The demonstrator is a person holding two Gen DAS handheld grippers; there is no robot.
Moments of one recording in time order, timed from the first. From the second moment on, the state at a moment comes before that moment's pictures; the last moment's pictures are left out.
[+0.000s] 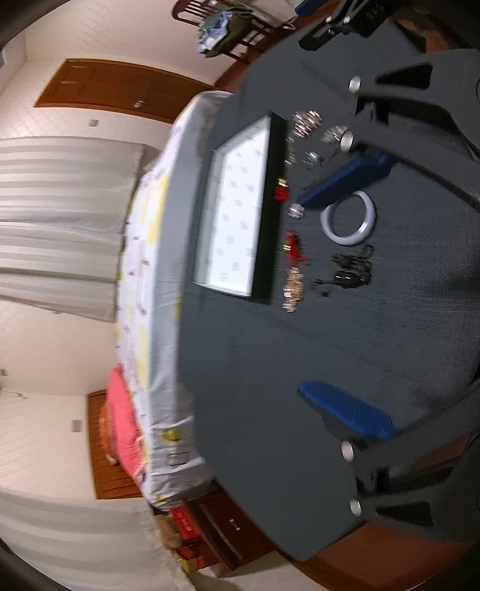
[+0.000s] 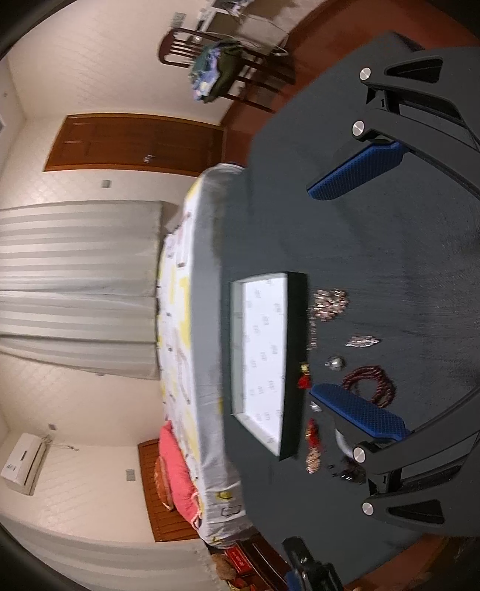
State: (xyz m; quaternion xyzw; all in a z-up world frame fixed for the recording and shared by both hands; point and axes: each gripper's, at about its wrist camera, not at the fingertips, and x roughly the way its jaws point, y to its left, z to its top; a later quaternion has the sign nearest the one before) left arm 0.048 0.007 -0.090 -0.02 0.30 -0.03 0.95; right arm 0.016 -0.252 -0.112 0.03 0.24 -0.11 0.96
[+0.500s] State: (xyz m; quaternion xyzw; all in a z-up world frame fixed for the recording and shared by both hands) left arm 0.107 -0.008 -0.182 0.01 0.42 -0.05 0.90; right arm 0.050 -0.255 -0.163 0.05 0.31 -0.09 0.94
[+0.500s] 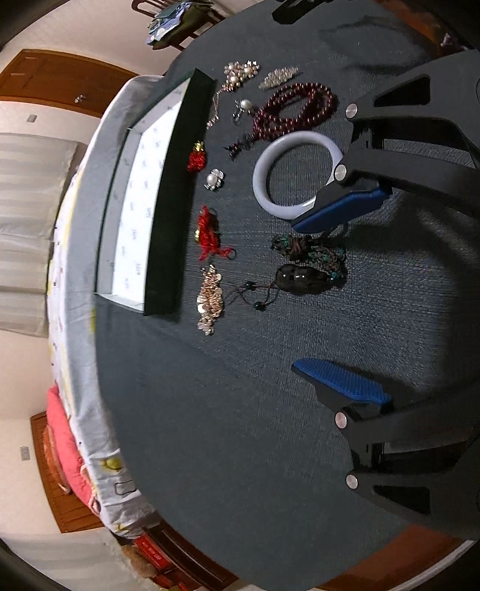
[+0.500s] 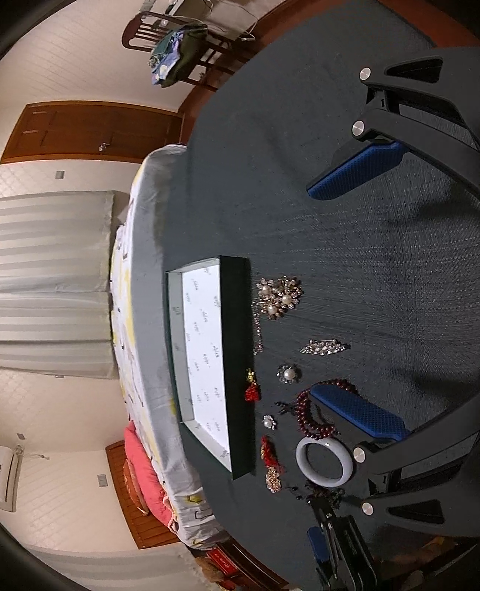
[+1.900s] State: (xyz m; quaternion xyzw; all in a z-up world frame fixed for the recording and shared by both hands) left arm 0.116 -0.004 -0.185 0.02 0.43 -0.07 0.90; right arm 0.060 -0.254 -0.174 0.06 0.33 -0.08 0.94
